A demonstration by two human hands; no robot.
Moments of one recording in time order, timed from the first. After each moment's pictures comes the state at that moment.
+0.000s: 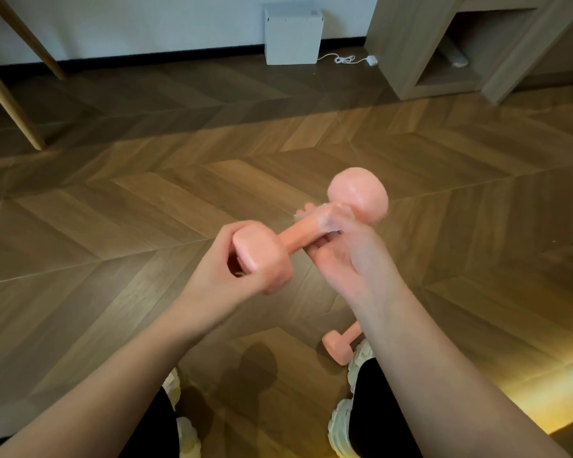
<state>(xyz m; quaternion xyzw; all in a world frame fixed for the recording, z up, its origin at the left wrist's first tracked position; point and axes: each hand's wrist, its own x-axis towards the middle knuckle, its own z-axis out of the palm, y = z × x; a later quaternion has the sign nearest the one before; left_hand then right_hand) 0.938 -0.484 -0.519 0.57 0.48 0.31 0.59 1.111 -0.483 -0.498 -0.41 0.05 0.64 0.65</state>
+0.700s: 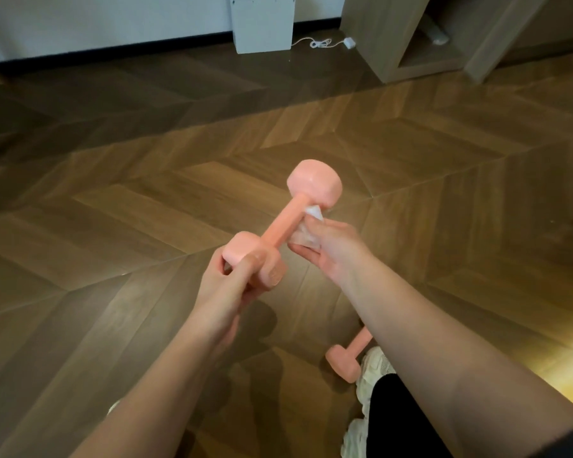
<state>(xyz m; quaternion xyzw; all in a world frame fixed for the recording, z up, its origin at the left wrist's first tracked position) 0.977 -0.433 -0.596 0.34 0.52 0.34 0.71 1.141 -0.418 -0.584 -0.60 -0.04 0.60 0.52</state>
